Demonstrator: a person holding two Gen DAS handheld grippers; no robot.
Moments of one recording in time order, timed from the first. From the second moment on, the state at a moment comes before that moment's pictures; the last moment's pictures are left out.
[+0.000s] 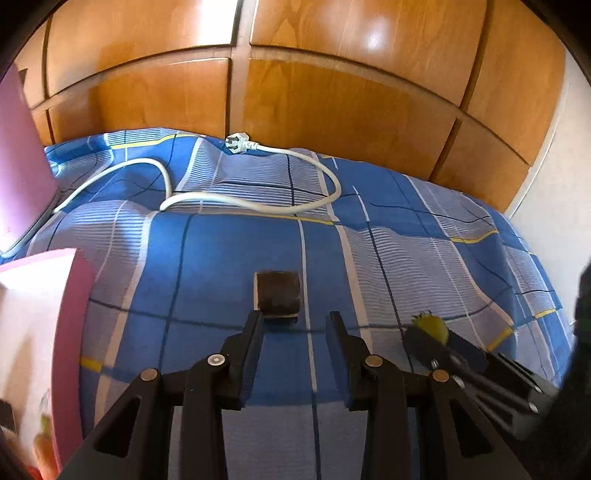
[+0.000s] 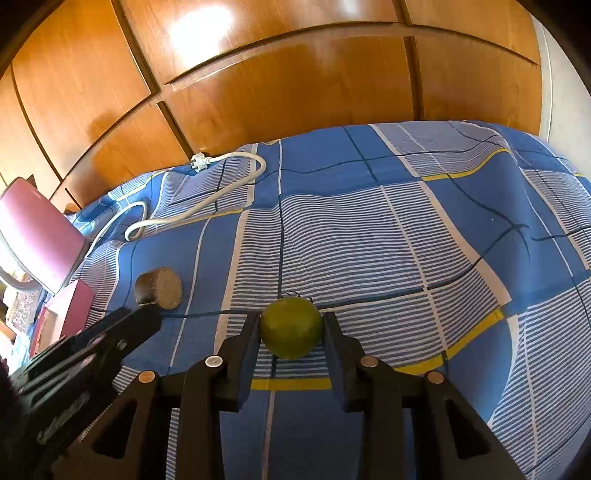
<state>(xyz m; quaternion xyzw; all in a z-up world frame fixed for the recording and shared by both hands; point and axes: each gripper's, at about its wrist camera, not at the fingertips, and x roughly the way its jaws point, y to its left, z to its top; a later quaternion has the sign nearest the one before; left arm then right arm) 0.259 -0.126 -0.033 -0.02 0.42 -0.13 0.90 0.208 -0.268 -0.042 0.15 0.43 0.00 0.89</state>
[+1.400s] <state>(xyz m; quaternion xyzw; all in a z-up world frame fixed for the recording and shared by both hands) 0.262 -0.115 -0.049 -0.03 0.43 -0.11 0.90 0.211 -0.261 -0.045 0.12 0.43 -0.01 0.89</state>
